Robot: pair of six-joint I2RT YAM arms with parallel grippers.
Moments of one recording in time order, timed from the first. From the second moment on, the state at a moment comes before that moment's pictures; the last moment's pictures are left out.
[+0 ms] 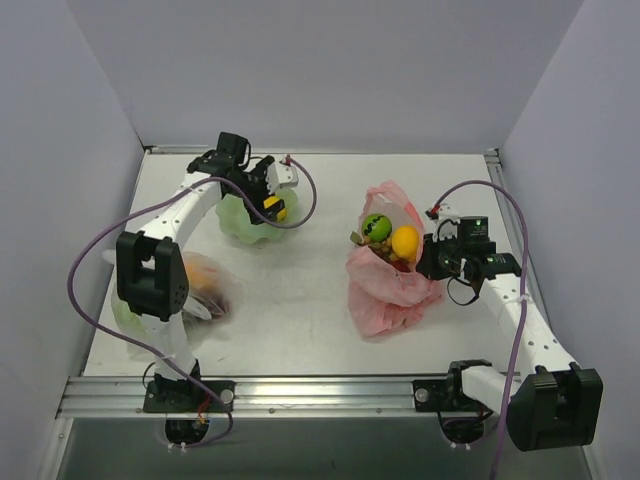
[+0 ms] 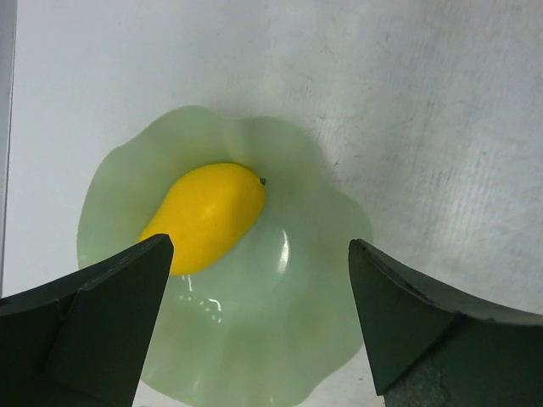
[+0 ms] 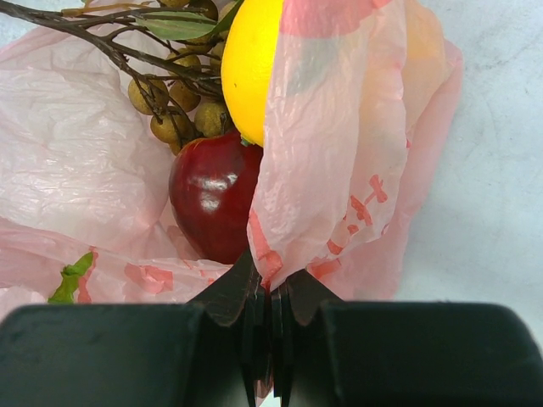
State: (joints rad) left arm -0.28 1.87 1.66 -0.74 0.53 0.91; right arm 0.08 1.08 0.76 -0.55 -0.32 -0.10
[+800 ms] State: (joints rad) left arm -0.24 2.30 2.00 -0.88 0.53 1.39; right arm 0.07 1.10 0.76 -0.56 -0.32 -0.11
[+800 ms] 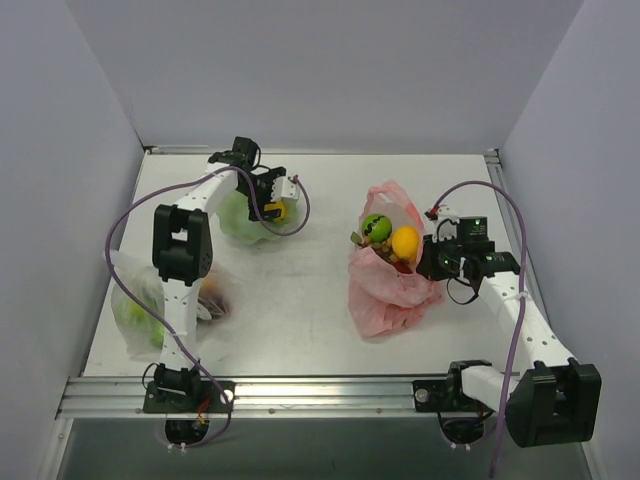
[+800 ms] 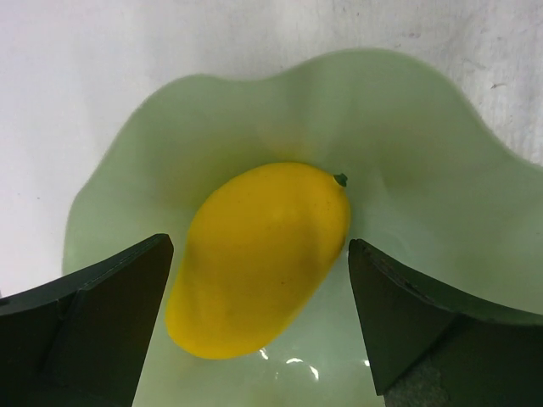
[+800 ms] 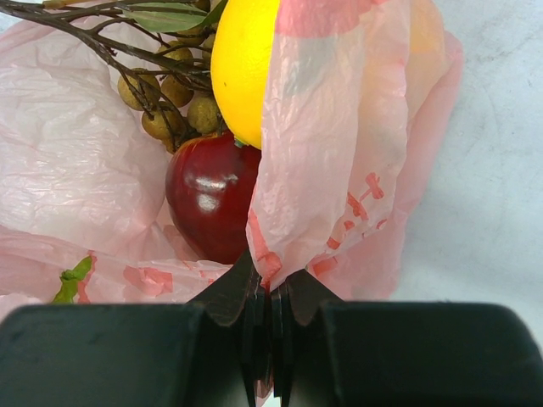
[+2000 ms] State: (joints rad) left arm -0.65 1.93 1.84 -0.26 0.76 0.14; right arm 0.07 1.07 0.76 -0.55 -0.34 -0.07
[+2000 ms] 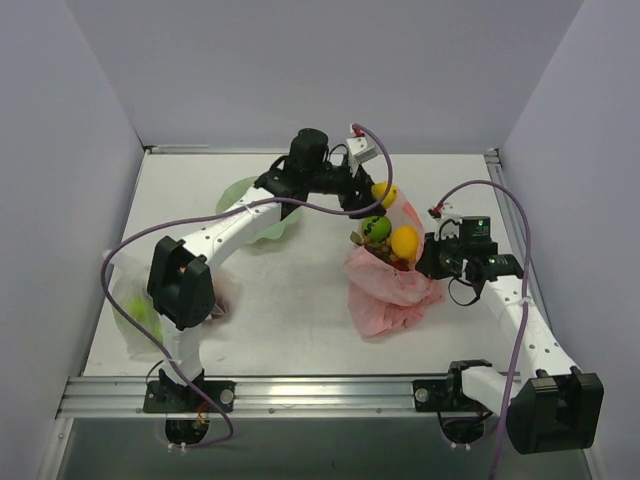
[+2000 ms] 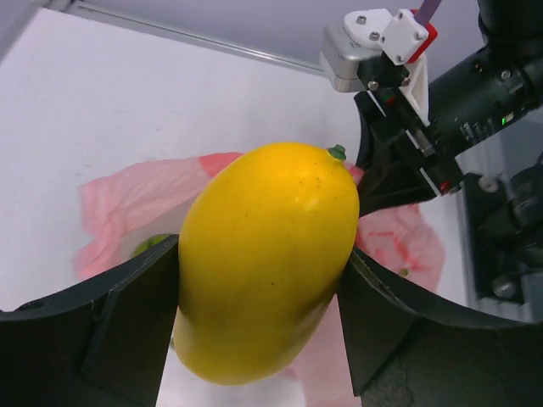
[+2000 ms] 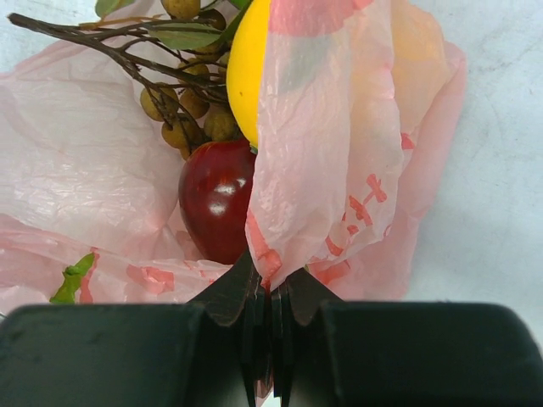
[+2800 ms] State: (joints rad) left arm -0.85 1.98 1.28 0.14 0.67 -0.54; right arm 0.05 0.98 0.76 -0.56 -0.44 -0.03
